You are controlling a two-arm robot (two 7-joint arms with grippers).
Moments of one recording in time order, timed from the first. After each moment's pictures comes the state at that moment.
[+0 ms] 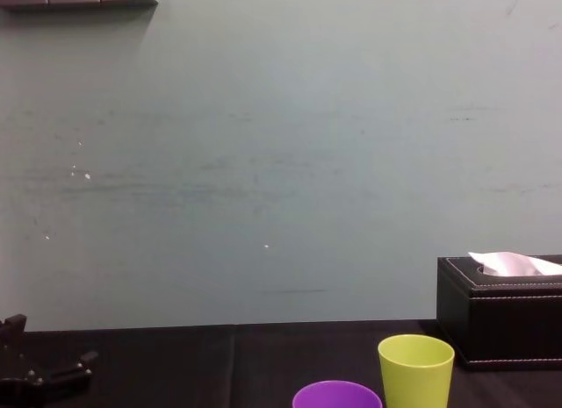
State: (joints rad) left arm -0.20 0.60 0.45 -1.41 -0.25 -0.12 0.03; right arm -0.01 0.58 -0.33 -1.62 0.34 0.00 0.50
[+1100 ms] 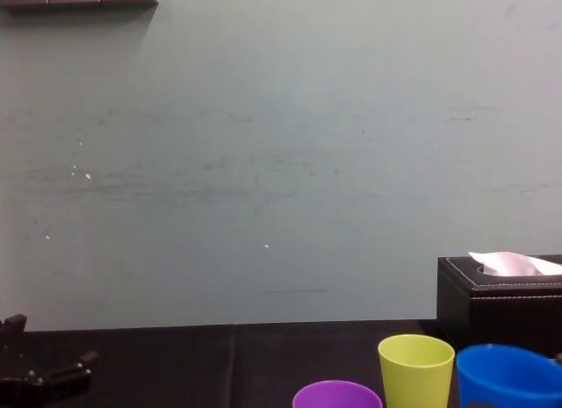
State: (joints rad) left arm -0.20 0.60 0.45 -1.41 -0.25 -0.12 0.03; right arm -0.06 0.59 -0.27 -1.76 0.32 0.05 0.40
